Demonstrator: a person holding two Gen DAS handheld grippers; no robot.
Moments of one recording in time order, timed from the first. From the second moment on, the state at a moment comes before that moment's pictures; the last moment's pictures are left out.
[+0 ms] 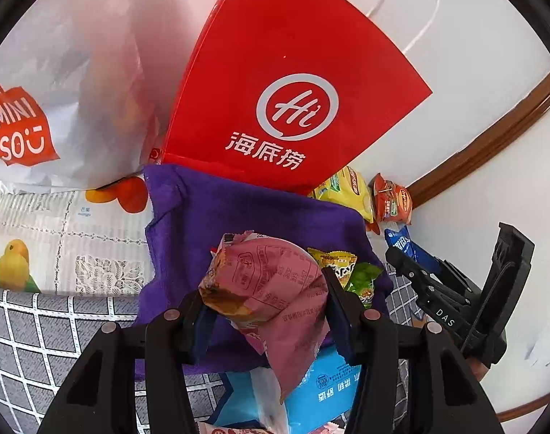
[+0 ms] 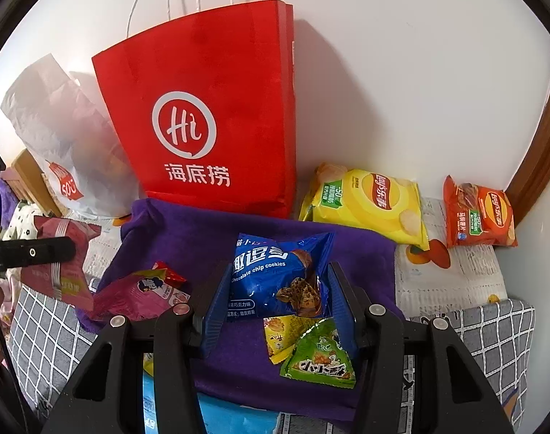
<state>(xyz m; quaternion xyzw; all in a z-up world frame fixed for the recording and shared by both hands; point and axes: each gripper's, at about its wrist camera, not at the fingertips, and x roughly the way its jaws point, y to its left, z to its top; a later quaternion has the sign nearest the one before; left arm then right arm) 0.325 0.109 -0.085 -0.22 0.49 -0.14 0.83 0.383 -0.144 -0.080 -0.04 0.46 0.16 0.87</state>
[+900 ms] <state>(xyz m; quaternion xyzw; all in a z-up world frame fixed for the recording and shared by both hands) 0.343 0.072 -0.116 -0.22 0.53 -0.14 0.81 0.399 -0.141 -0.121 -0.04 0.52 0.14 0.84</state>
